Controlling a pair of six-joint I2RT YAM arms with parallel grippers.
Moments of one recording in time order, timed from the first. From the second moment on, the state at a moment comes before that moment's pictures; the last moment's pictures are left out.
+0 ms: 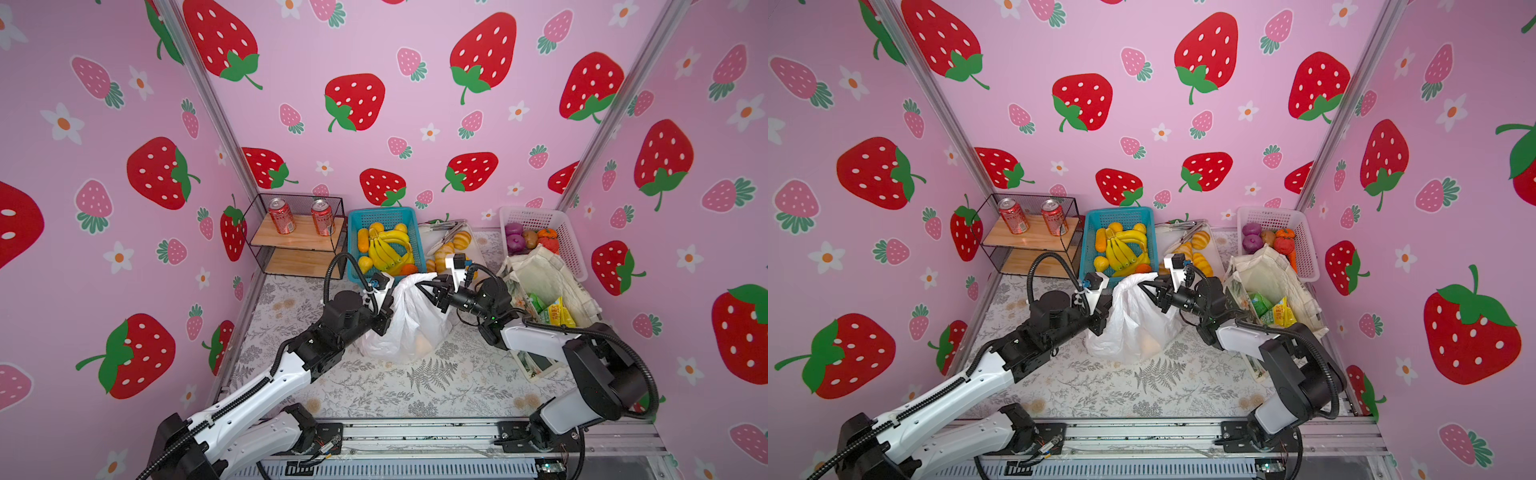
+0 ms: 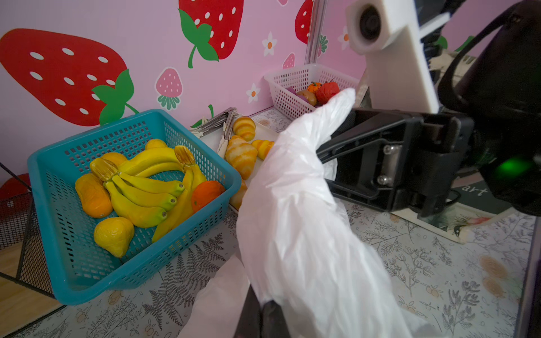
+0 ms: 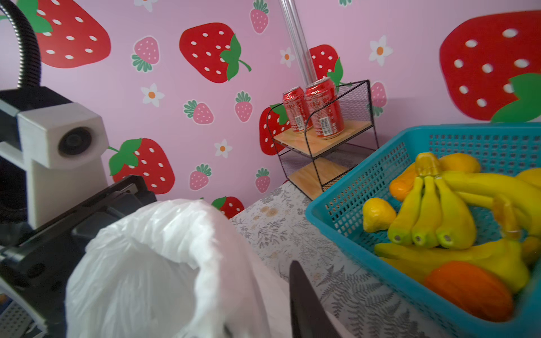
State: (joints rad) left arm -0.69 1.00 0.73 -0.05 0.01 0.00; right arm 0.65 1.52 0.68 0.97 -0.60 0.43
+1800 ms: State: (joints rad) left arm -0.69 1.01 0.73 -0.05 0.05 -0.04; right arm 0.58 1.23 0.78 0.38 -0.59 0.09
